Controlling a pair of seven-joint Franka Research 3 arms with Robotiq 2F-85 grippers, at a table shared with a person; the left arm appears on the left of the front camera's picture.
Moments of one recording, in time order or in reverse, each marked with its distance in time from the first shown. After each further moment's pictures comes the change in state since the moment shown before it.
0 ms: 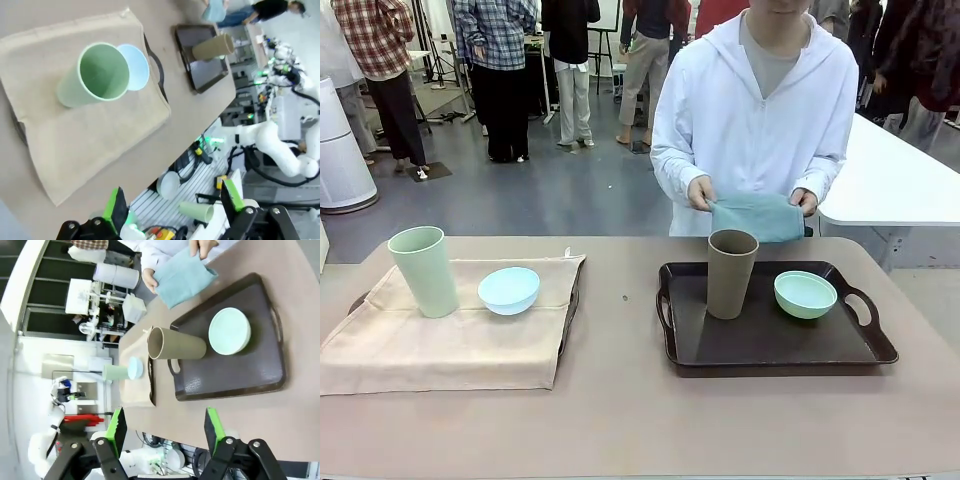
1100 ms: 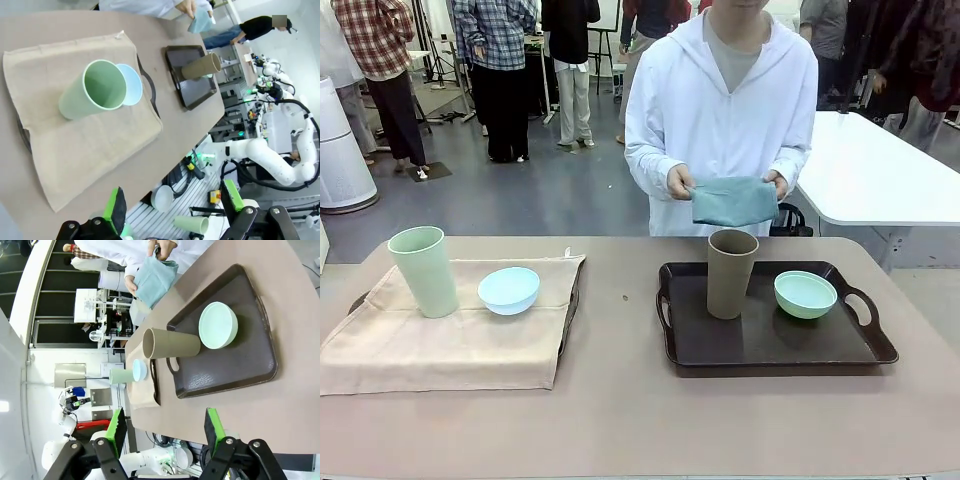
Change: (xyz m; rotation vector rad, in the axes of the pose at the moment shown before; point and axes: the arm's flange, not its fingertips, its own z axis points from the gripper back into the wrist) left arm -0.017 0.005 0.027 -0.054 -0.108 -0.011; right arm -0.003 -0.040 0.012 0.035 -0.003 -0.091
